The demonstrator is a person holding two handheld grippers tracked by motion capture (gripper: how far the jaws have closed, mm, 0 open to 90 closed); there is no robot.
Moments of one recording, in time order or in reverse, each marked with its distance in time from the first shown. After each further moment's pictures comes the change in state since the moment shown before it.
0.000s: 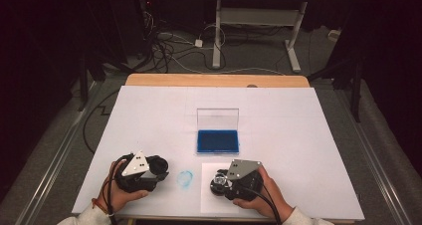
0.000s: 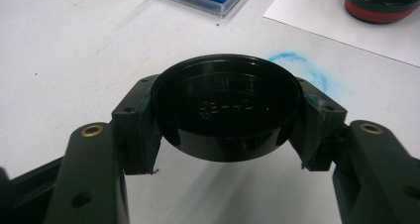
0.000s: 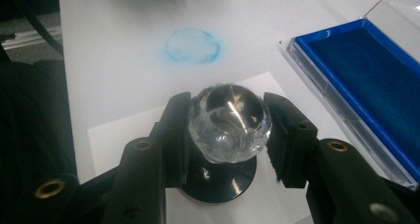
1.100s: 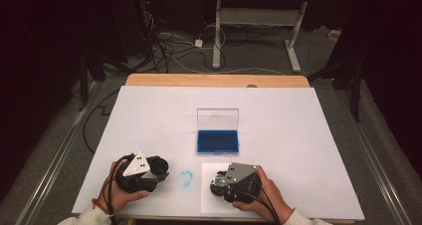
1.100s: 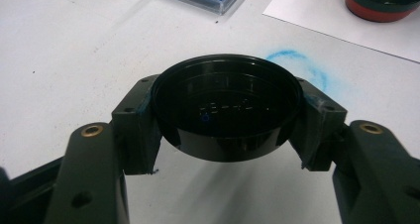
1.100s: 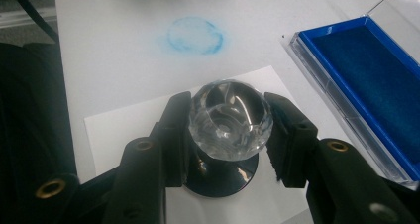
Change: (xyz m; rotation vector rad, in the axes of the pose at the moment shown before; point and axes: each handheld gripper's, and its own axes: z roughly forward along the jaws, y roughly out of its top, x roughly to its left) left arm -0.001 0.000 0.001 0.008 0.001 0.002; right arm 0.007 0.002 0.001 0.039 -0.030 -0.038
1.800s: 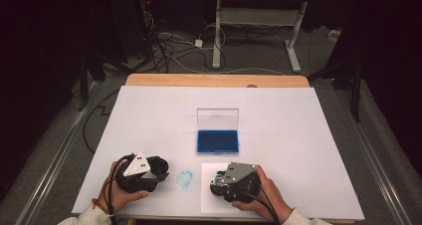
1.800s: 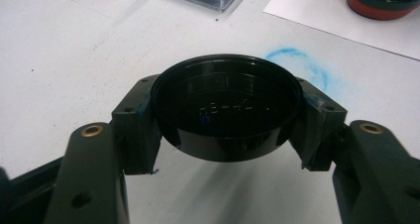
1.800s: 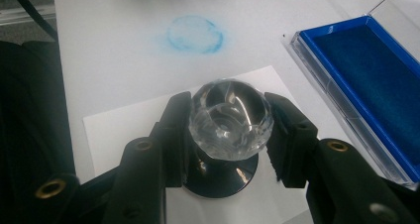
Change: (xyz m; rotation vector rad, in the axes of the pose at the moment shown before) left arm 0.000 0.000 0.001 0.008 0.000 0.001; right arm 0.000 0.001 0.001 0.006 -0.002 -0.003
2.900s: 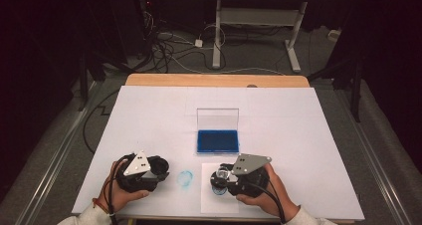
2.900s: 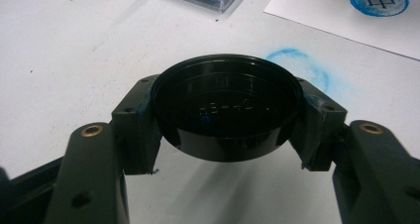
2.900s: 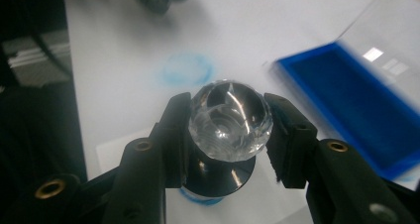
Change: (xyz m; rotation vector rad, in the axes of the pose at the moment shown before) left arm 0.001 0.000 0.001 -0.001 -0.003 0.000; right arm -0.015 0.008 -0.028 -0.118 -0.002 0.070
